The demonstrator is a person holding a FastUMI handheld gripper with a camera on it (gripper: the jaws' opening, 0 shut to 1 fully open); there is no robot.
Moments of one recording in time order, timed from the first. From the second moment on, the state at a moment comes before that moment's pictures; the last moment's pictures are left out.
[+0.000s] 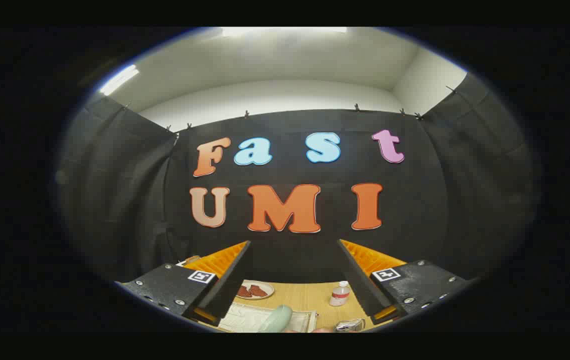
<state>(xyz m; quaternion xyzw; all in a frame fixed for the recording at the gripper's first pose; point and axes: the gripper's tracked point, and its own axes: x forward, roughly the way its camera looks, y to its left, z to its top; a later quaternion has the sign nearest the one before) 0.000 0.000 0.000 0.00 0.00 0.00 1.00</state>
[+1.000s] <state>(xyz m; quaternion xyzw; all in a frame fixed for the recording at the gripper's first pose) 0.012 0.009 -0.007 0.00 0.05 0.03 1.00</state>
